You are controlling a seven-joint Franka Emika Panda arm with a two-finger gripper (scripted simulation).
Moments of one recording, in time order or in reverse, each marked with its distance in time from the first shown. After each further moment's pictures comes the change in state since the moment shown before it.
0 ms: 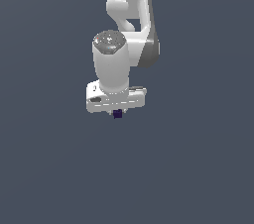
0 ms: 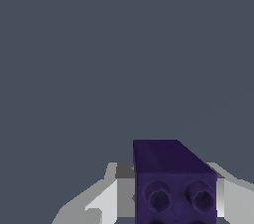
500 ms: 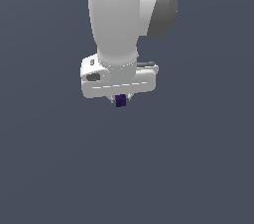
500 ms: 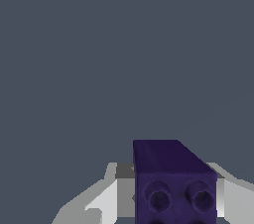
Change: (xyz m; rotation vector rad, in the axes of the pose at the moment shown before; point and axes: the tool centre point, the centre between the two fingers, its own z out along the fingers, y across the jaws) arm 0.017 -0.014 -0.102 0.000 0.001 0.000
